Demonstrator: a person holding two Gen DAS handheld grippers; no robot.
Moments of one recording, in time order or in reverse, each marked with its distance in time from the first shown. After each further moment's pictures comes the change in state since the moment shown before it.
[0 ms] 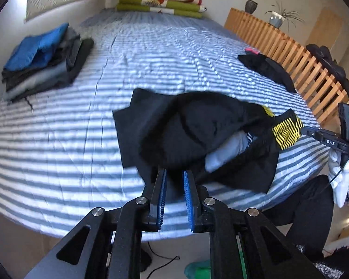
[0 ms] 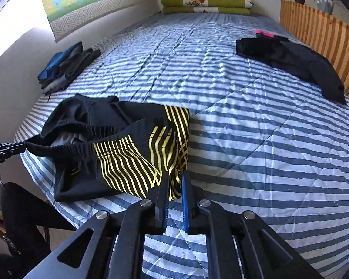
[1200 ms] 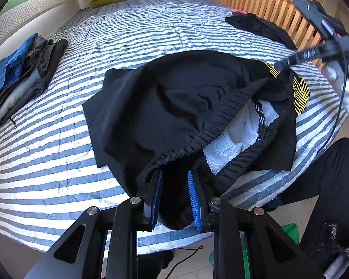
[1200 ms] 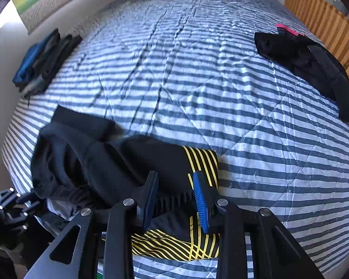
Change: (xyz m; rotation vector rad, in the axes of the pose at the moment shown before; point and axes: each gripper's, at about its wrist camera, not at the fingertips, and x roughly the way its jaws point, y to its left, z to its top) left arm 0.065 -0.032 -0.018 0.176 0.130 0.066; right arm 0.087 0.059 0.077 -0.014 0.321 -0.154
